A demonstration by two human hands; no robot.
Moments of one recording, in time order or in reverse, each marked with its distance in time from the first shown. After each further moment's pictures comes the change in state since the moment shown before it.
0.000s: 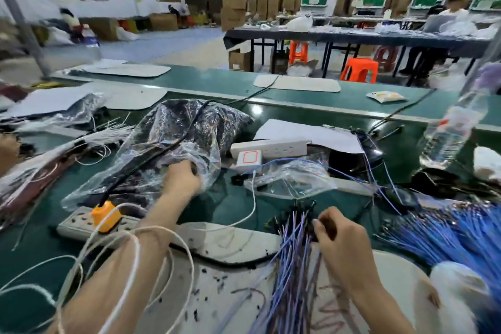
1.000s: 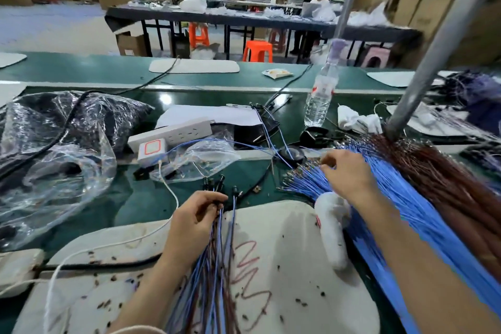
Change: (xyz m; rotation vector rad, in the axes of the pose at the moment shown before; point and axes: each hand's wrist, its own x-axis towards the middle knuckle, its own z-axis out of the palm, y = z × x) left_hand -0.162 0.078 0.075 -0.879 -0.297 0.625; right_hand 0.016 0.069 -0.140 -0.422 0.073 0.391
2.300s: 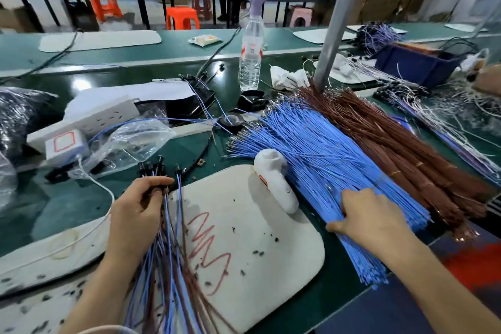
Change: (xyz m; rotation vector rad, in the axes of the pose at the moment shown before) left_hand -0.001 -0.001 0.007 0.100 -0.016 0.074; right_hand -0.158 0.057 -0.036 -0.509 -0.369 0.332
